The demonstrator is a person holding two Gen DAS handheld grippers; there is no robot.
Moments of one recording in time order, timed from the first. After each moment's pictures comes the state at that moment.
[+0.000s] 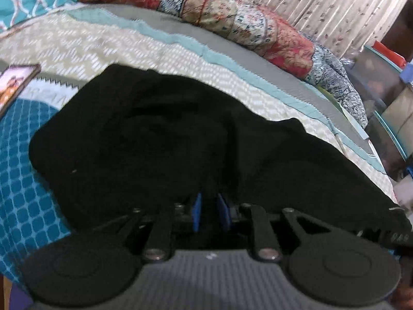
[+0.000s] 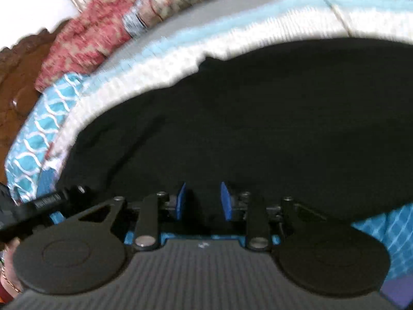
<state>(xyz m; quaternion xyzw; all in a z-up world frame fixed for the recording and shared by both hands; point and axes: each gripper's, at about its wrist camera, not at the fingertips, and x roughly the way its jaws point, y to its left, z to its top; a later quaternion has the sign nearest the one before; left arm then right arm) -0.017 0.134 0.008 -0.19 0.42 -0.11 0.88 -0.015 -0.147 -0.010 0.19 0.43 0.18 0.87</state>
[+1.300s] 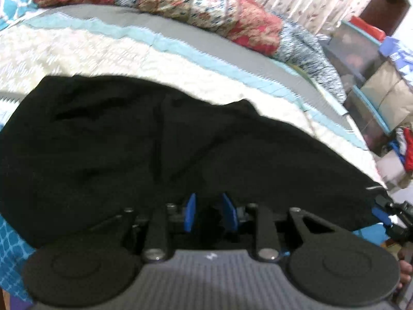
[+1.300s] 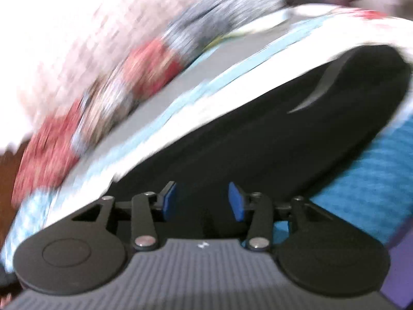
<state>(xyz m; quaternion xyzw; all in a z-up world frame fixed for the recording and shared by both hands) -0.018 0.066 0.043 -0.15 0.43 -0.17 0.87 -0.091 -0.335 0.010 0.34 0.23 -0.01 0.91</state>
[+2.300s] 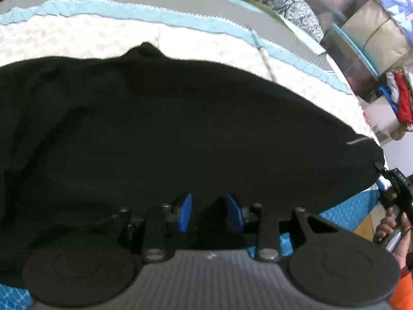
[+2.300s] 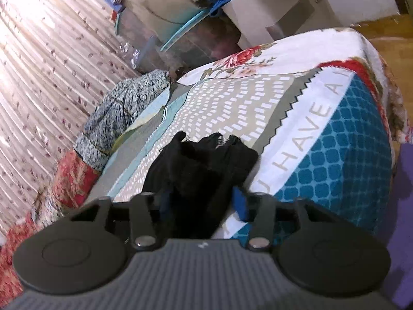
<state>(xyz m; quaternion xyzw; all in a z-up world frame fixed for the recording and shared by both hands) 0.012 -0.074 0.022 -0.09 0.53 -0.23 0.81 -0.100 -0.527 -0.047 0.42 0.12 -0.16 0.89</state>
